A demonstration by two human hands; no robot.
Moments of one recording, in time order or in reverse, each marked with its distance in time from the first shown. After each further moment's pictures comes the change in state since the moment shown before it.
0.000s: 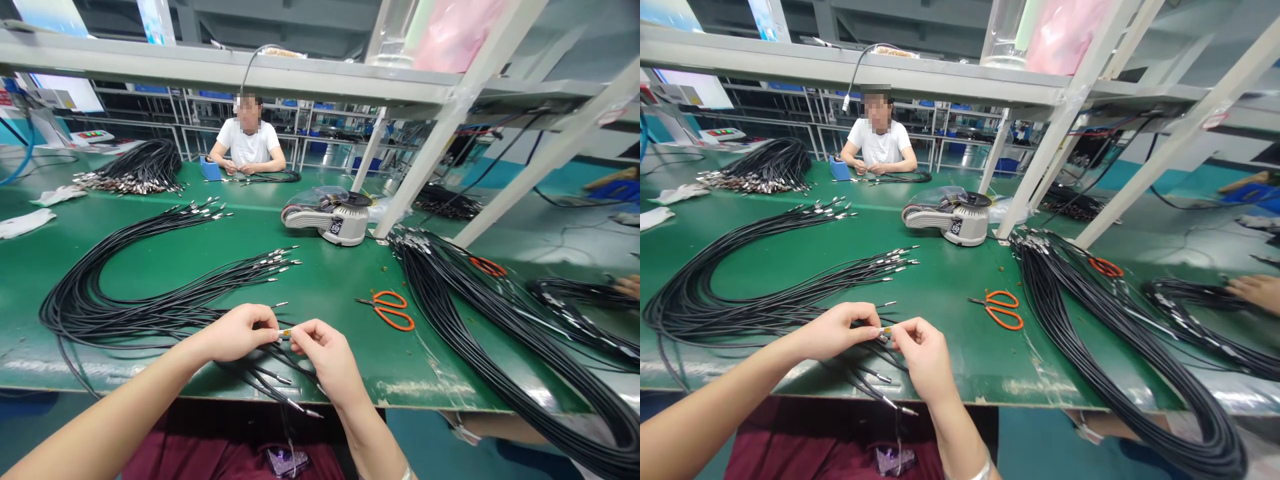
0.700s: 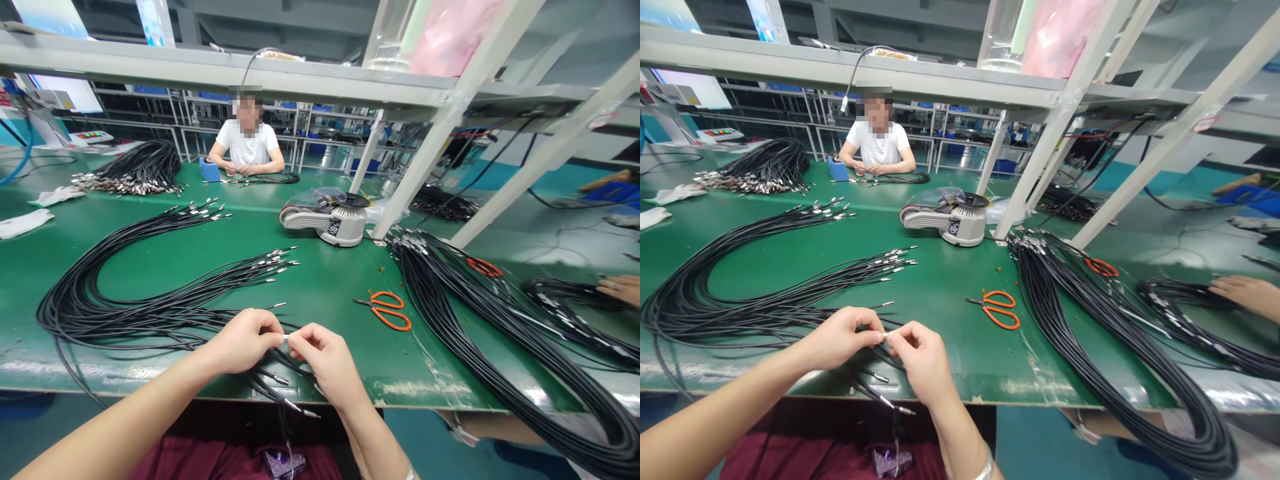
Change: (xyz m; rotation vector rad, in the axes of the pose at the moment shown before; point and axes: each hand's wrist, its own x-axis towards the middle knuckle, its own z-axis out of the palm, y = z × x) left_hand 0.000 0.005 0.021 0.004 0.075 -0.109; right_hand -0.003 0.002 -0.005 -0.098 -0.054 -0.001
